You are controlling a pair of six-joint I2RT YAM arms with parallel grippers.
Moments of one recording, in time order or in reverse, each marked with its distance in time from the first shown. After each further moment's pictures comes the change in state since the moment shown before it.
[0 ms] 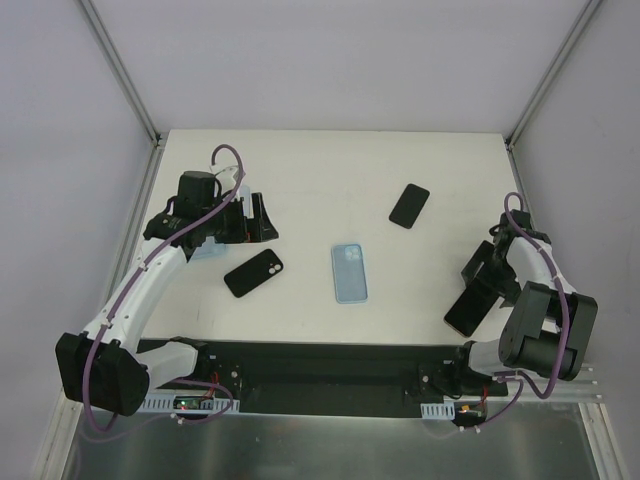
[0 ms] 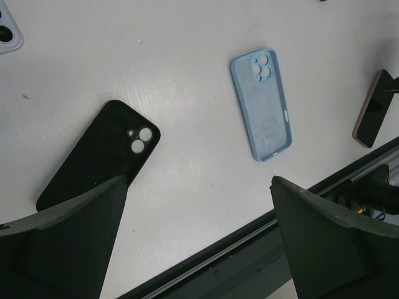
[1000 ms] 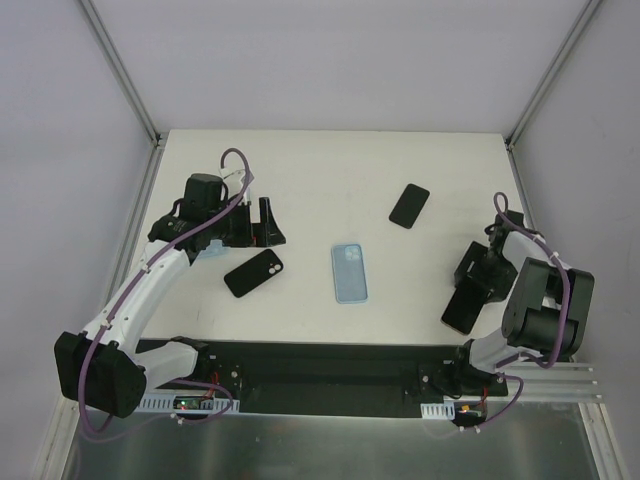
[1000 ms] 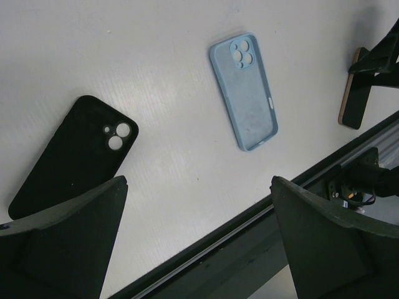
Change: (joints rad) left arm -0.047 -0.010 -0.015 0.012 0.028 -0.021; right arm -0.003 0.138 0.001 0.097 -0.165 -0.095
